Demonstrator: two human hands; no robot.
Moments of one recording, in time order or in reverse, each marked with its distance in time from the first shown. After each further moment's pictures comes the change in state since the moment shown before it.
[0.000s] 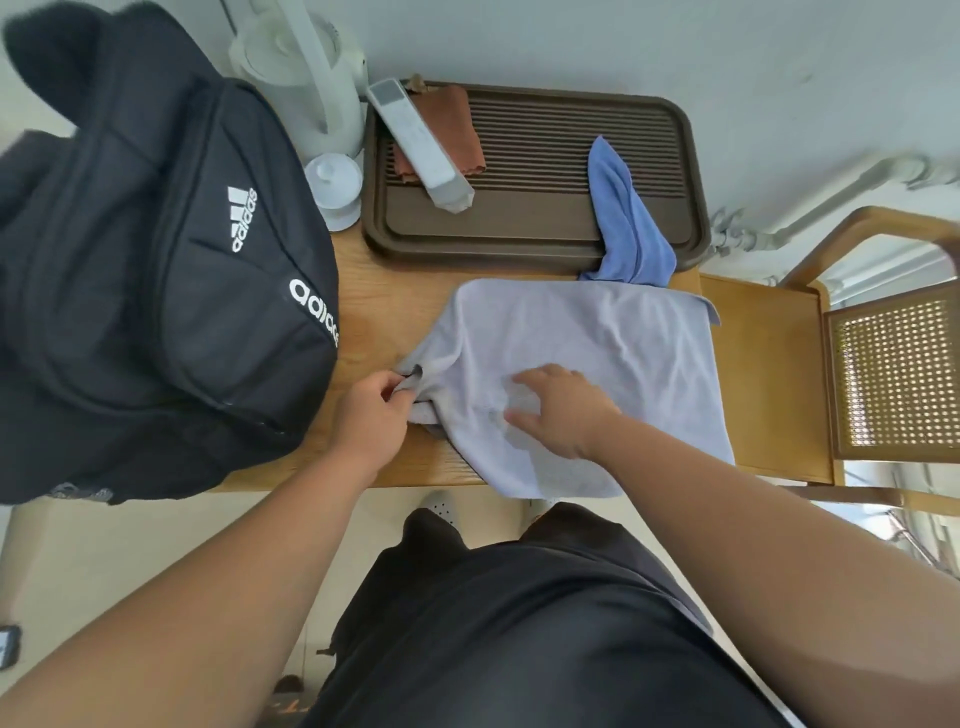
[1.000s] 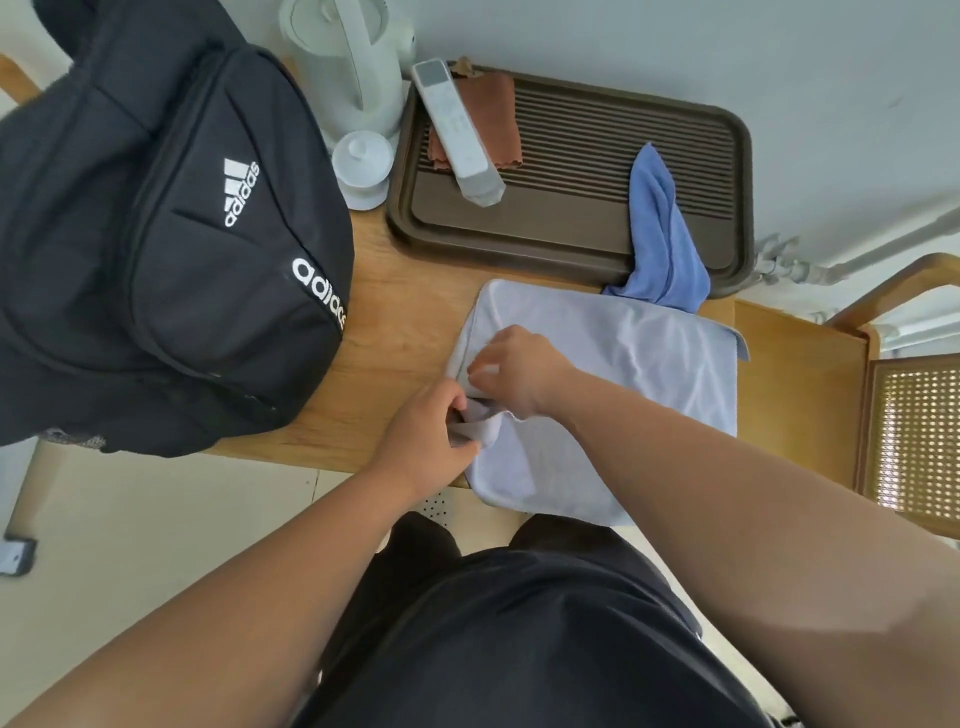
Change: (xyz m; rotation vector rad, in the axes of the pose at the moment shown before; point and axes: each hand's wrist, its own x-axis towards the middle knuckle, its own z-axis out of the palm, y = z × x) left_hand -0.029 0.013 0.050 0.194 -0.122 0.238; right_hand 0.067 -0.032 -0.023 -0.044 -0.039 -0.204
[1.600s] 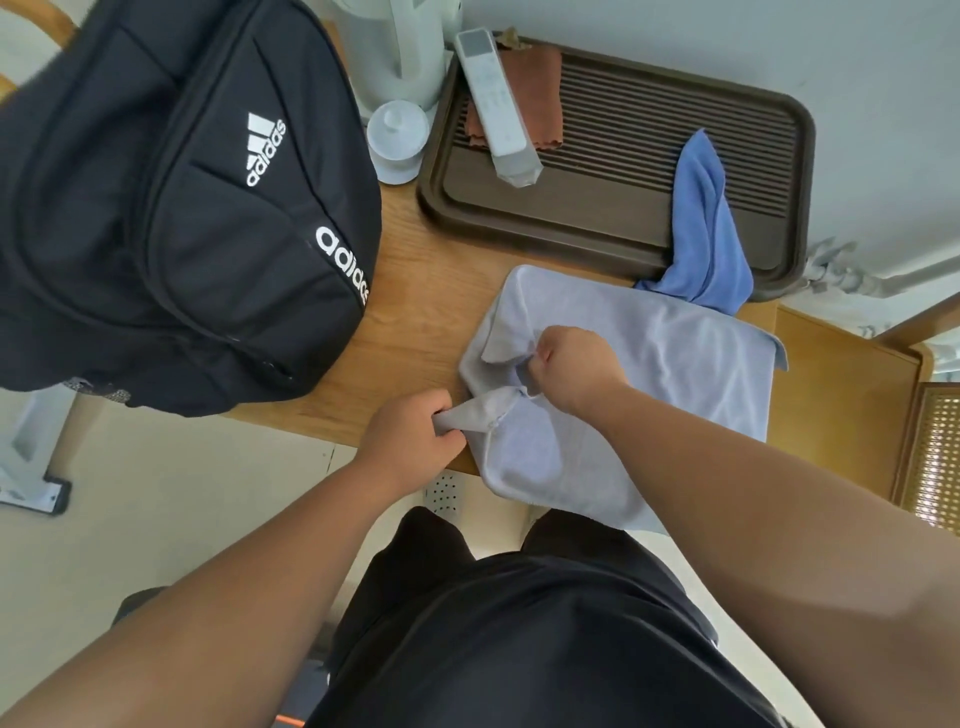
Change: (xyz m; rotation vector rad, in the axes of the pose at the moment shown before) left_hand -0.018 -0.011 -0.009 0.026 0.023 -0.146; right_hand -0.006 0.031 0.005 0.138 0.154 0.141
